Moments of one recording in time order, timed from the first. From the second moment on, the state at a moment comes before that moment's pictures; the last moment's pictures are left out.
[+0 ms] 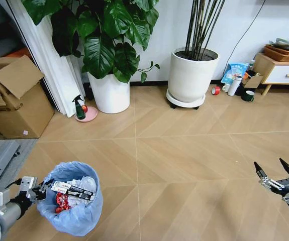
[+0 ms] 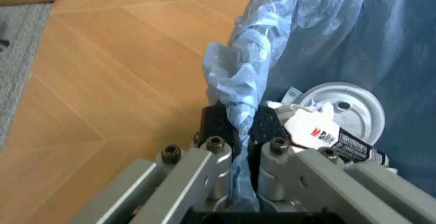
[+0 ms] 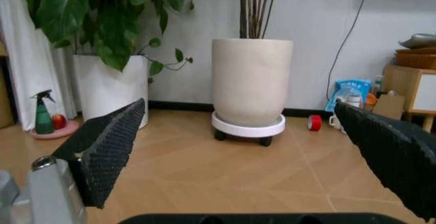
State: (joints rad) left arm 1.92 -0.67 -0.93 -2.04 -0.93 0.34 -0.04; right arm -1.78 1.05 1.02 1.73 0.81 0.48 -0.54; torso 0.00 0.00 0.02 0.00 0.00
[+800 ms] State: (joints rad) left arm 2.00 -0.77 -0.95 -2.12 -0.84 0.34 -0.06; right arm -1.75 1.03 0.99 1.69 0.81 0.51 -0.58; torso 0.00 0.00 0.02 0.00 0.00
